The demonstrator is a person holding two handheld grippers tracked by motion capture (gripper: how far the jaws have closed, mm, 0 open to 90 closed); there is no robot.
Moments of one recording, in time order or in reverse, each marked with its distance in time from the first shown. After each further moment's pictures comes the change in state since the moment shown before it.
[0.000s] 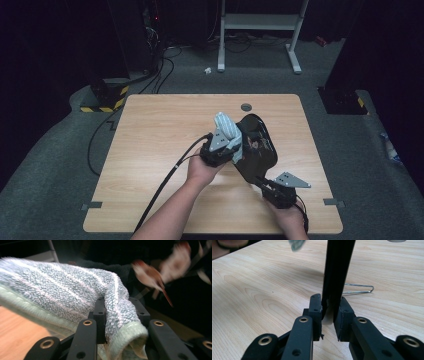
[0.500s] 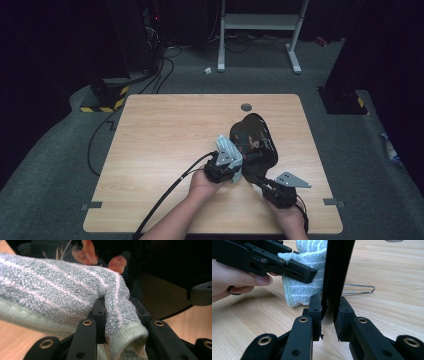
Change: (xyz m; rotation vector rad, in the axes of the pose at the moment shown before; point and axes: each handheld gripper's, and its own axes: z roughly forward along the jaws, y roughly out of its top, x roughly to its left) left arm -0.013 -0.054 0.023 0.156 -0.082 -0.059; right arm -0.001 0.000 0.000 -0.003 -0.013 0.005
